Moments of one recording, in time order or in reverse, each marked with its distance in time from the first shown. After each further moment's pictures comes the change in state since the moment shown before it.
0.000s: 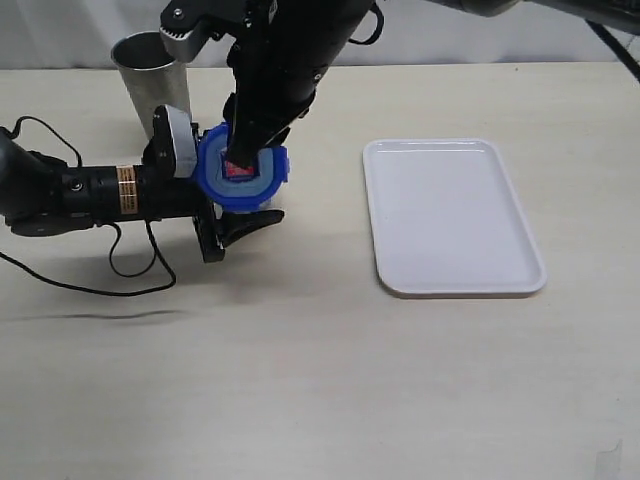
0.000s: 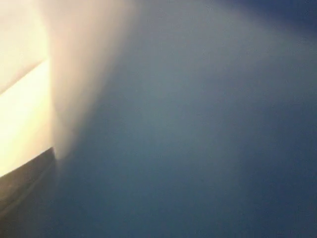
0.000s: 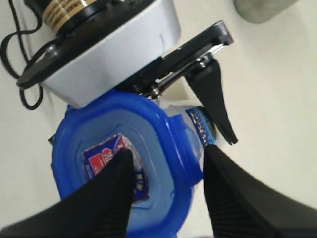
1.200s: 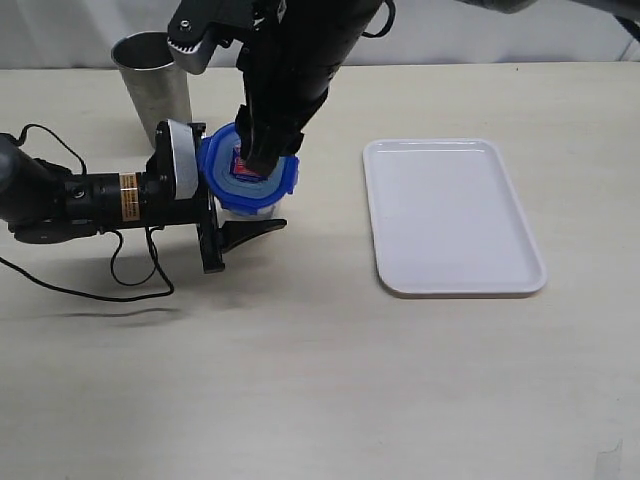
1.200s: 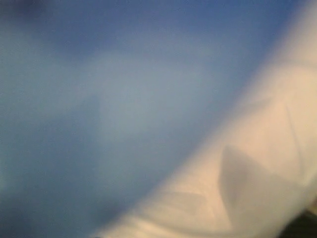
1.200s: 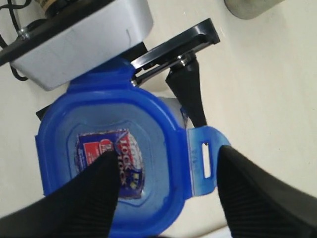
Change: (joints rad) left arm -0.007 0.022 0.006 0.009 -0.052 0.208; right arm 0.013 -0.070 0.036 -0.057 -0.005 -0.054
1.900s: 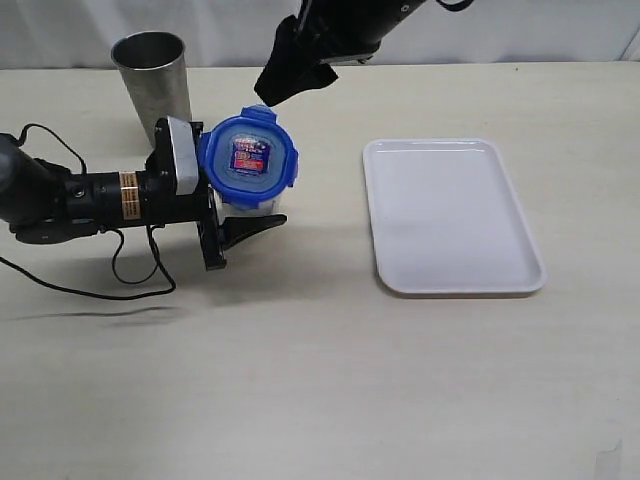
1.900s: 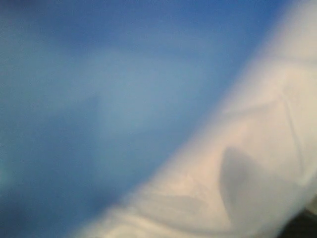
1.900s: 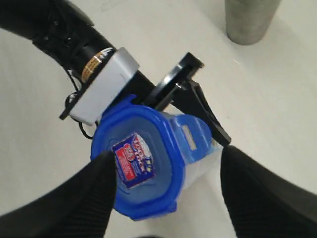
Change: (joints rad) left arm 0.000 0.002 0.000 -0.024 0.006 -0.016; right arm -0.225 -0.059 0.000 0.494 0.102 -0.095
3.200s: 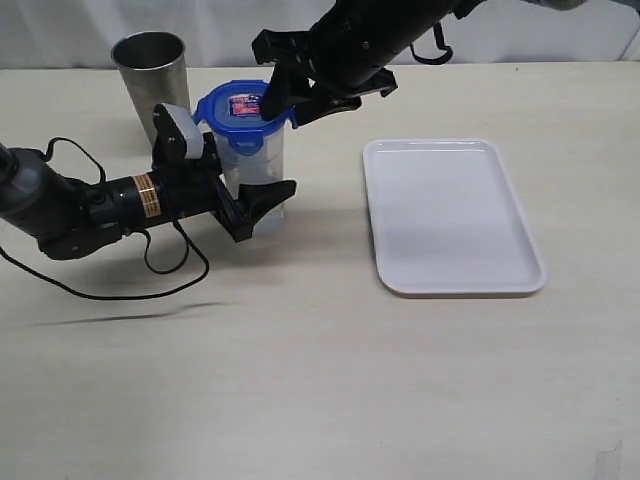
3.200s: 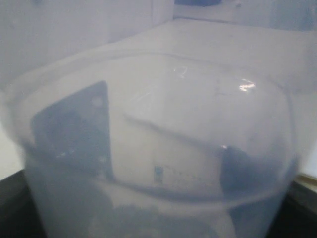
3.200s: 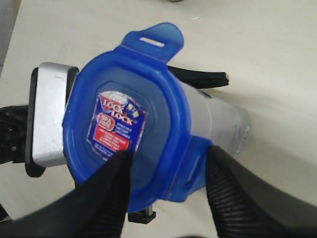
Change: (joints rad) left arm -0.059 0.050 -0.006 -0.283 -0.007 -0.301; right arm -0.032 0.187 -0.013 0.073 -0.080 0.547
